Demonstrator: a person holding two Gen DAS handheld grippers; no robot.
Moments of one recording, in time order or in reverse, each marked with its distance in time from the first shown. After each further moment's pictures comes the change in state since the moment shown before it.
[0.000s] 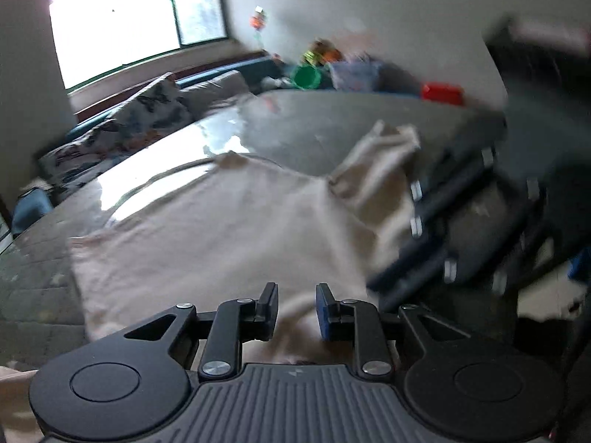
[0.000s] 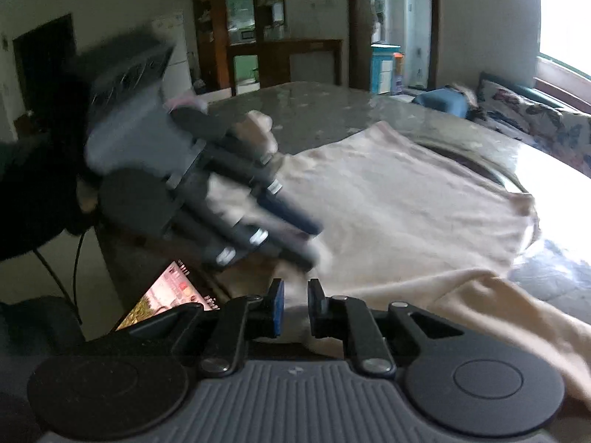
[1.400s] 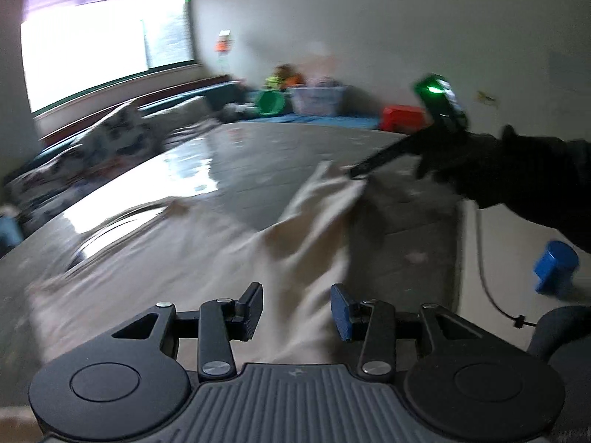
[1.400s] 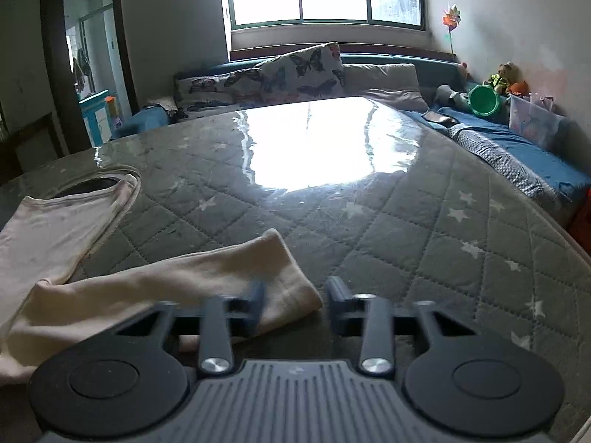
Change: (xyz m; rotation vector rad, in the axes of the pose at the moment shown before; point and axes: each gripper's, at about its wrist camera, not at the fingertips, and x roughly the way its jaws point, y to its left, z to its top) left arm 0.009 -0.045 0.051 0.061 -0.076 -0.121; right arm -0.084 -0.201 -0.102 0.620 -0.087 -0.707
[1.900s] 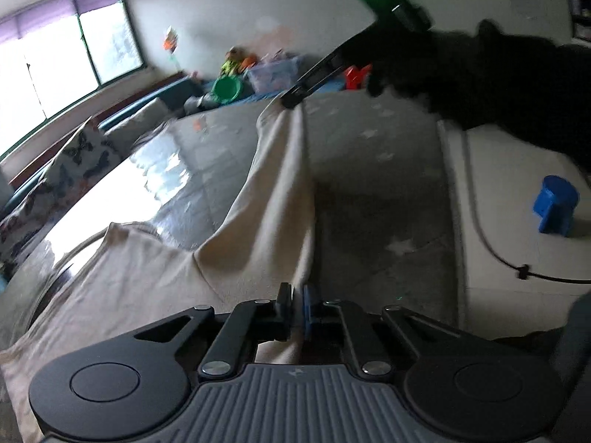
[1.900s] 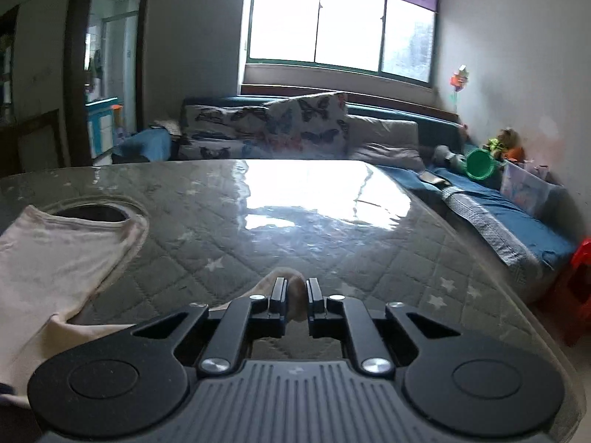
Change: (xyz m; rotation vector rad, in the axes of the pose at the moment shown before) left arm 0.051 -0.031 0.004 0.167 0.038 -0.023; right arm -0.032 0.022 0.035 -0.134 -0.121 -0.077
